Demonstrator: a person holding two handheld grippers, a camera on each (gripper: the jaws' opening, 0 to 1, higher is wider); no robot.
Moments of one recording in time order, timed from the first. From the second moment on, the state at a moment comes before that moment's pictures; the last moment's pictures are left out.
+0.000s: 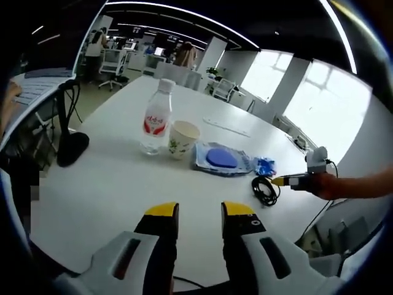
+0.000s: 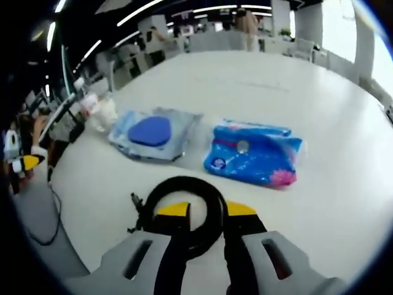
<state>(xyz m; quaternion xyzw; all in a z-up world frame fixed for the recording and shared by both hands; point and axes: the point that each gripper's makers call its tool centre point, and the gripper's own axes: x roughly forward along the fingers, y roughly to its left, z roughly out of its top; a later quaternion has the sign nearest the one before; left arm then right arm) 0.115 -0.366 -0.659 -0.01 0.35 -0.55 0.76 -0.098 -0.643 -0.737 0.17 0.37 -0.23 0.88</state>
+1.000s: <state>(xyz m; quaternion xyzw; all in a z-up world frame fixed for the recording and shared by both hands) 0.123 -0.361 -0.656 0.09 0.31 -0.59 0.74 -0.165 -0.571 -0.685 0.14 0.31 -0.24 0.91</state>
